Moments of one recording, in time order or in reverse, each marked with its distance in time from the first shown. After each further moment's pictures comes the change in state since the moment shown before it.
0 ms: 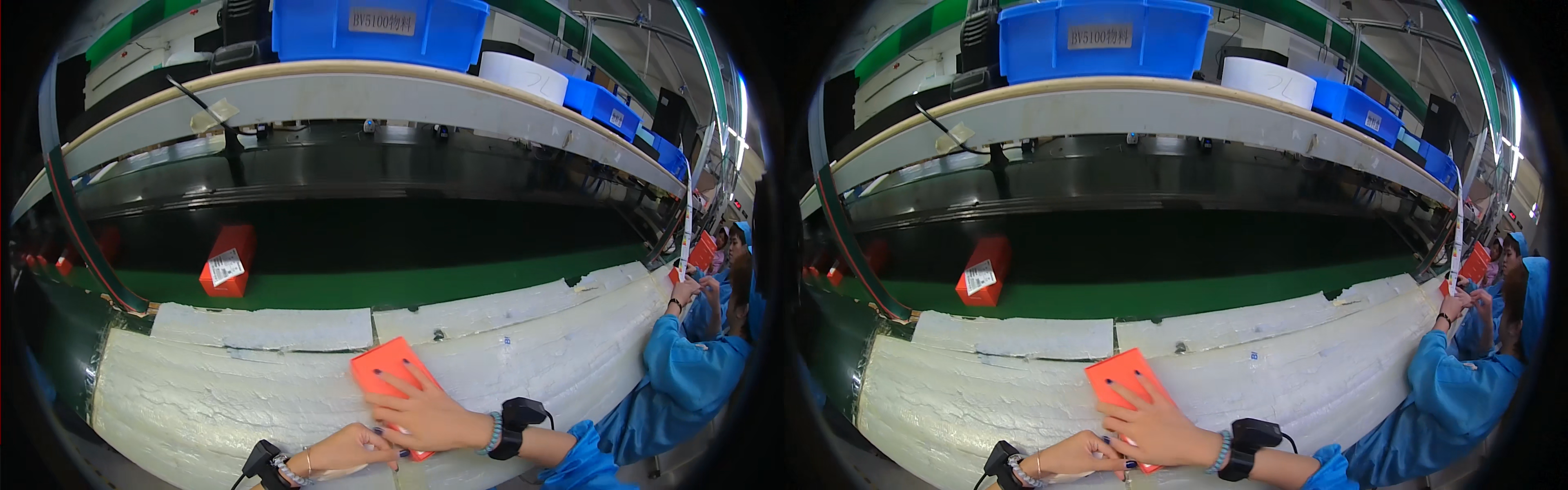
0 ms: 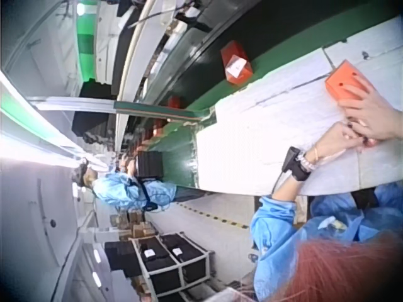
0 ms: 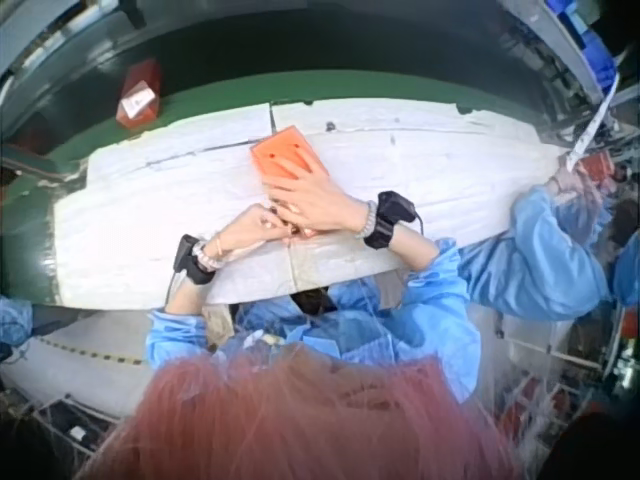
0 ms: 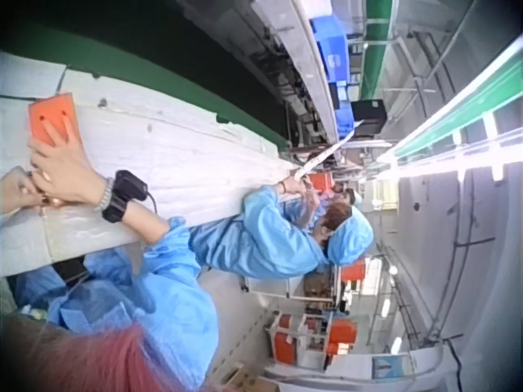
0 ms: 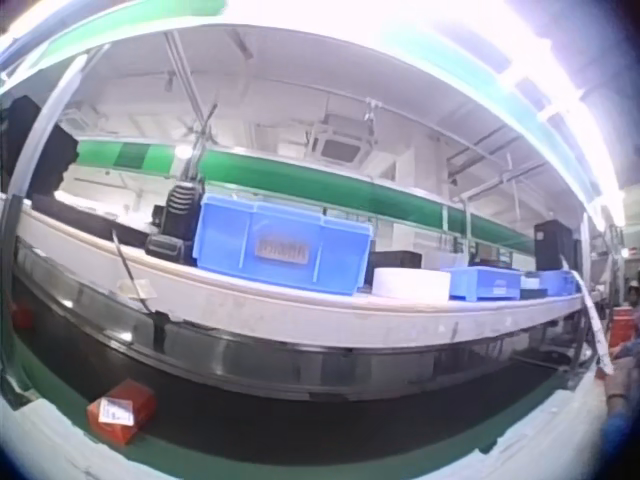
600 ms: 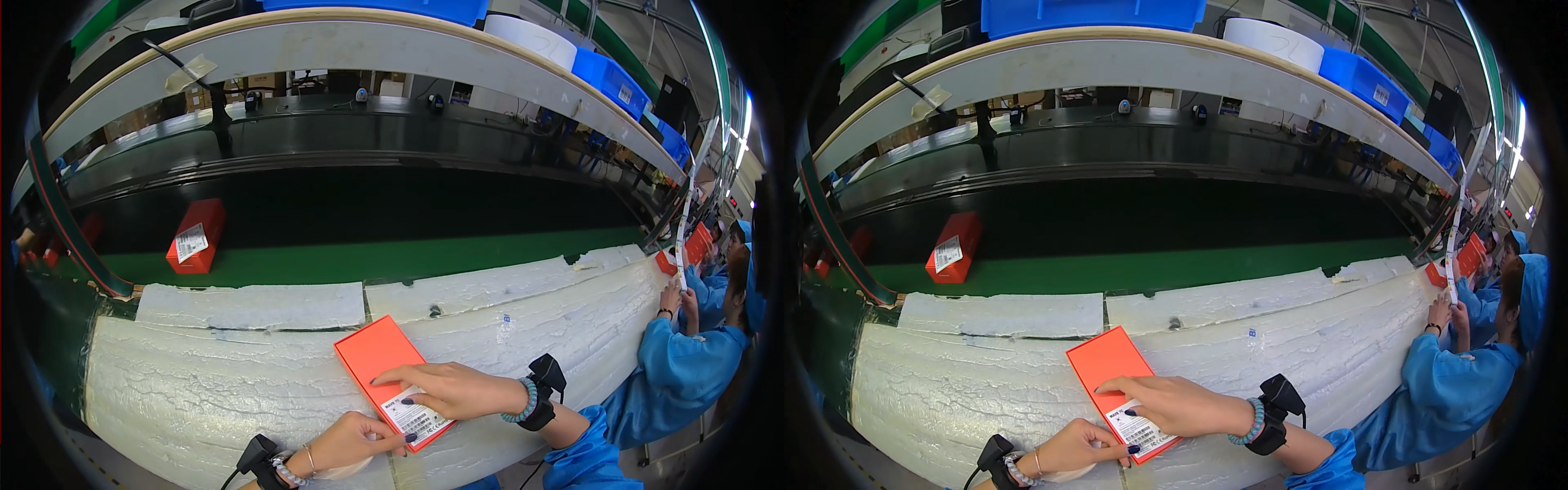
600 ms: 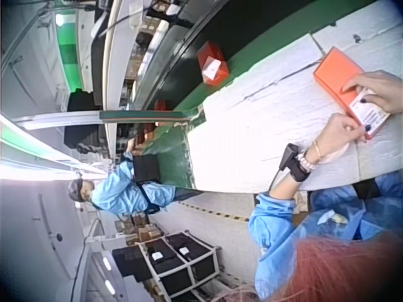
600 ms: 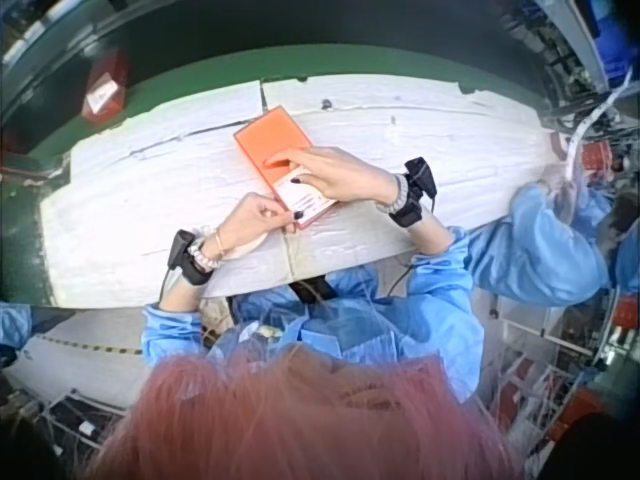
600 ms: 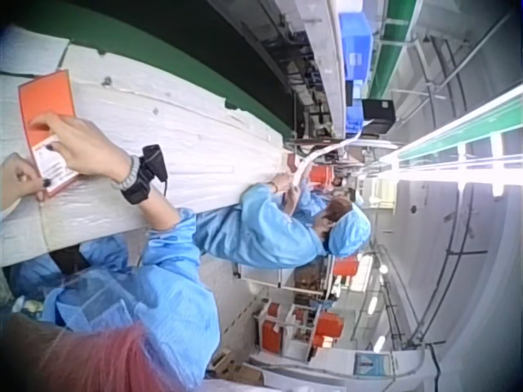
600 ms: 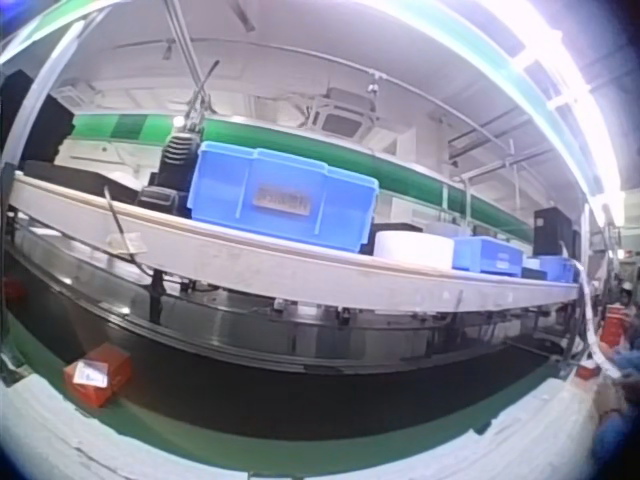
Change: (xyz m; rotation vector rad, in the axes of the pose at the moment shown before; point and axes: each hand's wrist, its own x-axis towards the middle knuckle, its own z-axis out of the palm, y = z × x) left_hand 0.005 -0.001 0.010 0.000 0.064 -0.030; right_hand -0.004 0.019 -0.043 0.668 -0.263 0.267
